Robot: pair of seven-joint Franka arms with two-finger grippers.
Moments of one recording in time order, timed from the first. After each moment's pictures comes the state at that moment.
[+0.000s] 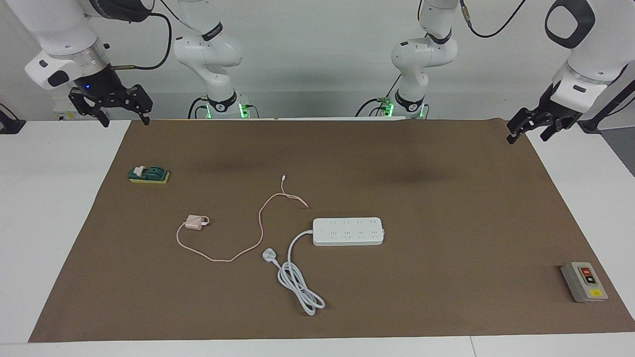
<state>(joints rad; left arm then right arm) 0.10 0.00 0.00 -1.62 -0.01 1.61 0.08 -0.07 -0.09 -0.05 -1.65 -0.03 1.53 -0.13</state>
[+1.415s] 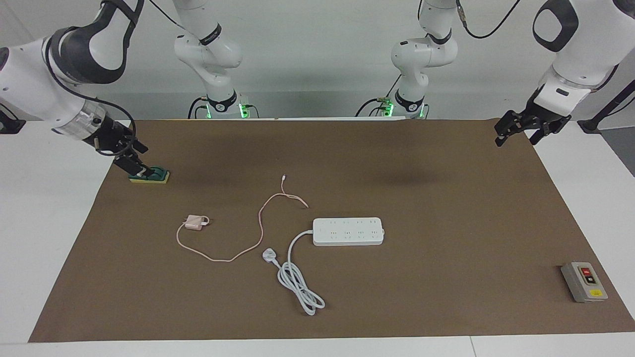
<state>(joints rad) 0.03 -0.01 -0.01 -1.66 -0.01 1.65 0.08 -0.21 0.10 -0.06 -1.75 0.33 1.65 0.83</state>
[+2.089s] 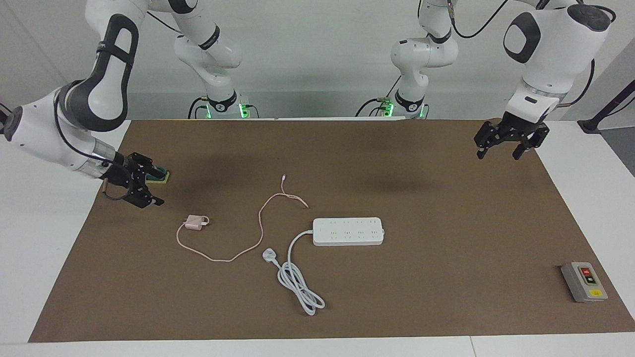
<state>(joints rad) -0.02 -0.05 -0.02 -1.79 -0.01 1.85 0.08 -0.22 0.28 -0.06 -1.76 0.46 1.77 0.94</state>
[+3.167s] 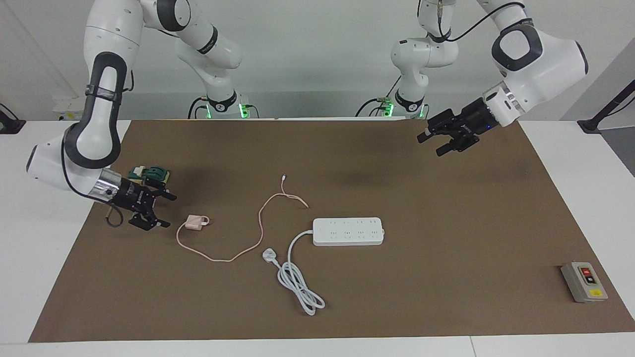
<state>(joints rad) -0.03 -0.06 -0.02 -1.97 -0.90 1.78 0.23 -0.28 0.40 -0.05 -1.83 0.72 1.87 0.87</state>
